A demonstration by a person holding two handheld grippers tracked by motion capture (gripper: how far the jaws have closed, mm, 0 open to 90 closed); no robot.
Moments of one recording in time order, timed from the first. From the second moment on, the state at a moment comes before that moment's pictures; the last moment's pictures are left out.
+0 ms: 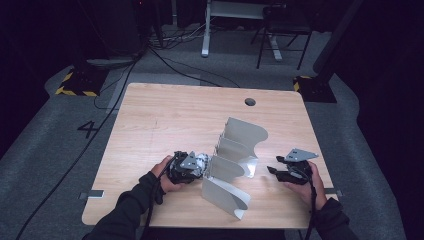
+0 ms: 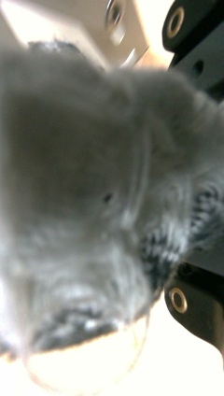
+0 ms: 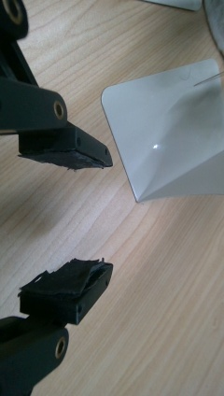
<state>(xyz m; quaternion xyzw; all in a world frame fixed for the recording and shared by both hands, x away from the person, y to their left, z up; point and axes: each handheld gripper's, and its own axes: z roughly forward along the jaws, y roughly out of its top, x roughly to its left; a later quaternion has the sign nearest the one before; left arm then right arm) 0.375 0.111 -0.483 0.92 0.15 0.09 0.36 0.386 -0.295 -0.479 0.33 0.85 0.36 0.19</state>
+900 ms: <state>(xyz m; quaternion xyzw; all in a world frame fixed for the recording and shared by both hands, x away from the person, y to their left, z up) 0.352 0.118 -0.410 0.84 0.10 0.18 0.50 0.400 -0.289 -0.502 0.36 0.84 0.37 0.16</state>
